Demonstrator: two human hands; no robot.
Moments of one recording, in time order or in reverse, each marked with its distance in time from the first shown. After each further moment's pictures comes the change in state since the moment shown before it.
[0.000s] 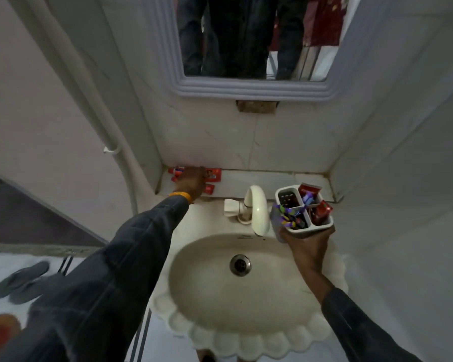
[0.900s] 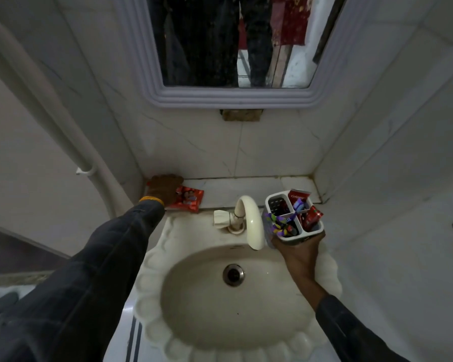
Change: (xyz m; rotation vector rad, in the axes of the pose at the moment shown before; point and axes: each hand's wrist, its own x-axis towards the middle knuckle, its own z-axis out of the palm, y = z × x) left_hand 0.034 -0.040 -0.016 0.366 -0.202 0.088; right_hand -0.001 0.005 0.005 -0.058 0.031 -0.005
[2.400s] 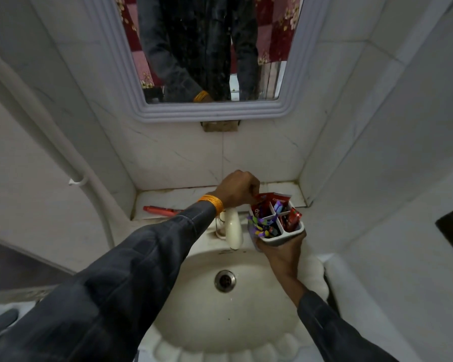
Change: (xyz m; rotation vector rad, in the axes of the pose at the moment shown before) left_hand -0.047 0.206 -0.096 -0.369 0.160 0.508; right_hand 0.001 0.003 -0.004 0.030 0.004 -0.005
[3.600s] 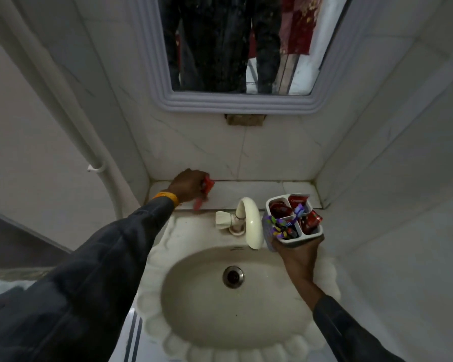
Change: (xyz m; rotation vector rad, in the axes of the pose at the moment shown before) left_hand -0.067 -0.141 -0.019 0.026 -0.035 -0.396; right_hand -0.002 -0.001 0.001 -0.017 -0.013 0.013
